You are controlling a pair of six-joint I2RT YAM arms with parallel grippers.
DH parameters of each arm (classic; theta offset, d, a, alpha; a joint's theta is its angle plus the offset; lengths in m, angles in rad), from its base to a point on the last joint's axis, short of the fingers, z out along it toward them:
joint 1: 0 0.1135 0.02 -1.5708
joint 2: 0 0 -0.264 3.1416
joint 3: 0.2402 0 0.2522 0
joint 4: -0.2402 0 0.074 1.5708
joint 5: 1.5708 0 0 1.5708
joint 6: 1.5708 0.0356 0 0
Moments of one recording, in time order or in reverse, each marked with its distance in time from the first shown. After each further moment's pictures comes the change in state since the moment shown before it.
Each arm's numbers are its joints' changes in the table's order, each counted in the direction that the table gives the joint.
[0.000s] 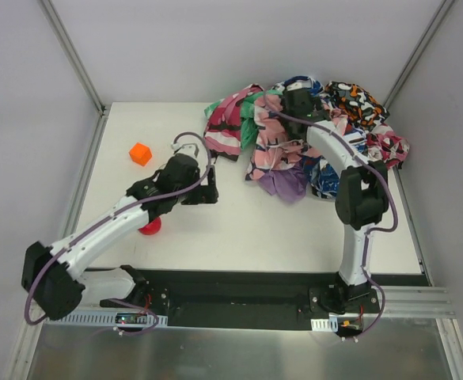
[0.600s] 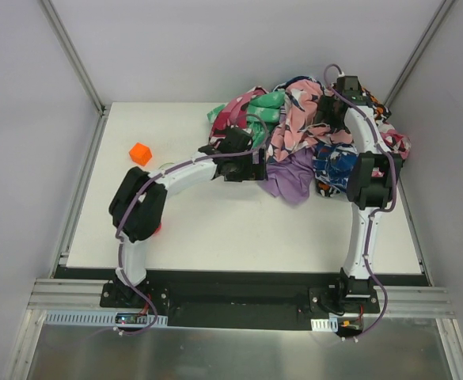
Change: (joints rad) left arm -0.014 0.806 0.546 0.203 0.334 -0.008; right arm -0.367 0.300 0.447 -0.303 -0.459 0.476
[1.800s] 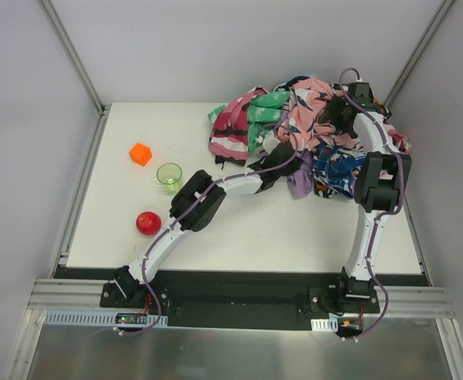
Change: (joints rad) left arm -0.154 0.671 0.555 0.513 -0.384 -0.578; right arm -0.076 -0.060 -0.163 0.133 -0.129 0.236
